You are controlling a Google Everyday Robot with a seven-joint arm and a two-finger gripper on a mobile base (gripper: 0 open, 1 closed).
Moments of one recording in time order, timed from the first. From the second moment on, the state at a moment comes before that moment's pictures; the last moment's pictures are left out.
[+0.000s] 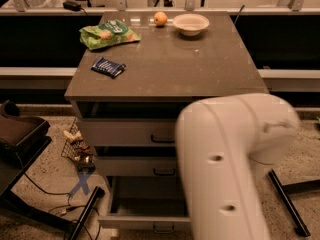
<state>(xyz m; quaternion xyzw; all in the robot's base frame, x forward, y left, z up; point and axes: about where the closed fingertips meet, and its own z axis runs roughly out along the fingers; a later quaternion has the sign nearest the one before) 0.453 -0.230 0.320 -0.68 0.70 -0.19 0.09</state>
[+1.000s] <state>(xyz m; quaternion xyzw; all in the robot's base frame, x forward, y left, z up) 0.480 -0.257 0.318 -0.67 0.70 -0.15 0.17</state>
